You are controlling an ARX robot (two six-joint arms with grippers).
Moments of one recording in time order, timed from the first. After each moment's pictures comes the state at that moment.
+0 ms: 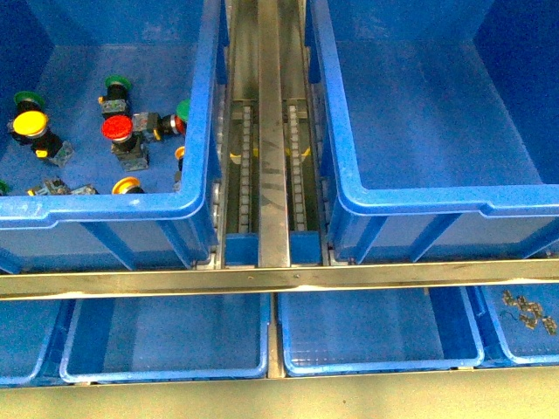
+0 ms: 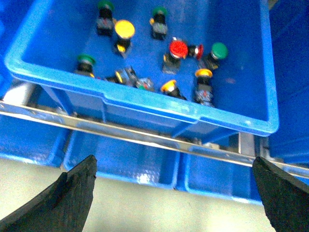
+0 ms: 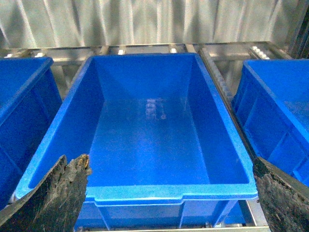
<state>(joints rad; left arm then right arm) -0.08 0.45 0.25 -0.27 -0.03 -0.33 0.00 0.00 0.02 0.00 0.00 0.00</state>
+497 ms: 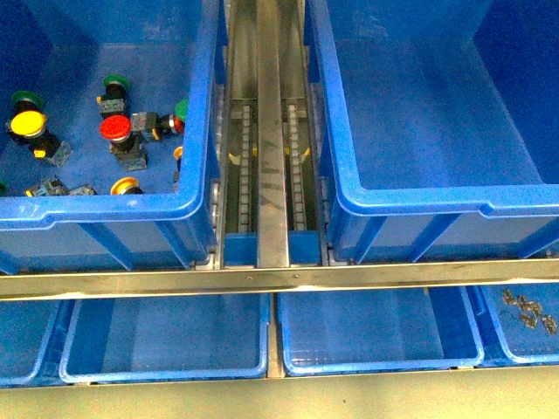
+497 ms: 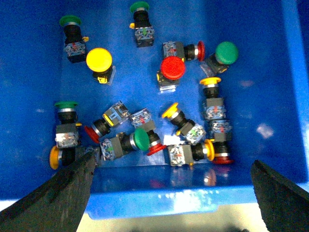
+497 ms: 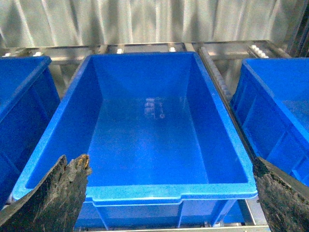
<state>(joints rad) 0.06 1.37 0.73 -0.03 0.17 0.06 0.00 0.00 0.02 0.00 0.00 0.00</state>
